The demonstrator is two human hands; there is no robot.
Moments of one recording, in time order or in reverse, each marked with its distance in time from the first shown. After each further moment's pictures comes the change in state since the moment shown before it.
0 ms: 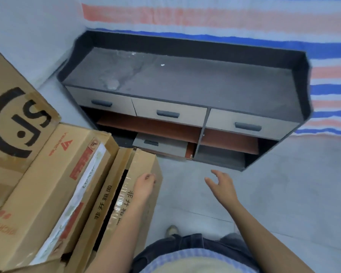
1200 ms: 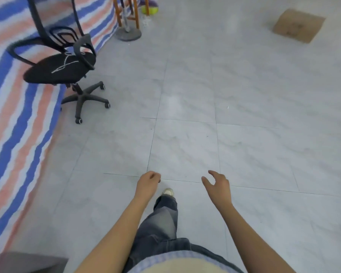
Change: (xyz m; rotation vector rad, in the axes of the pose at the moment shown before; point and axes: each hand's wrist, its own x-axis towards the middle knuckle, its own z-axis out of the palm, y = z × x) left_hand -0.399 0.025 0.703 1.052 -1.326 0.727; right_hand -0.323 0.520 -0.272 0.770 1.150 1.247
